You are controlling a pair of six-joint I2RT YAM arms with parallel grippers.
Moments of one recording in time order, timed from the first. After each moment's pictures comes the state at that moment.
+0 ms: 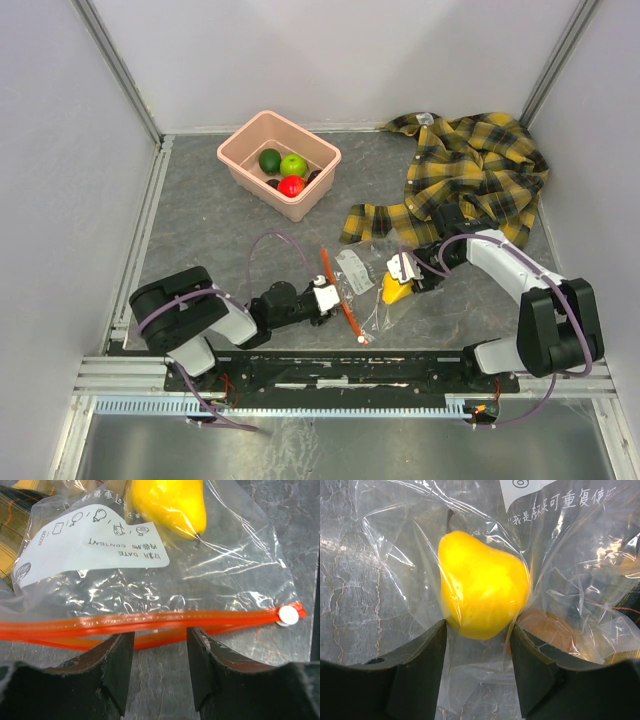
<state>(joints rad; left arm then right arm) -0.99 1.59 0.21 1.12 0.18 0.25 0.25 1.39 0.85 -0.90 -0.64 -1.68</state>
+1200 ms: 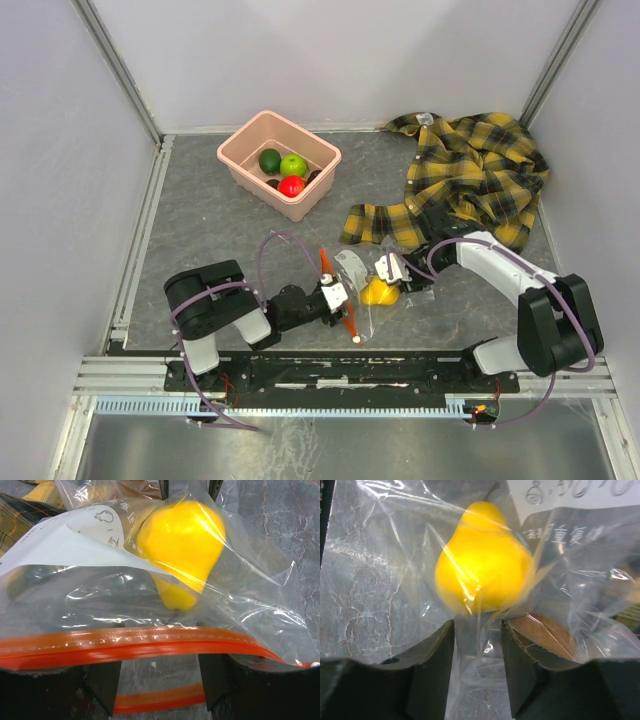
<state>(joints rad) -1.06 1.81 0.29 1.33 0.06 0.20 0.36 1.42 0.85 -0.86 -0.63 -1.52</state>
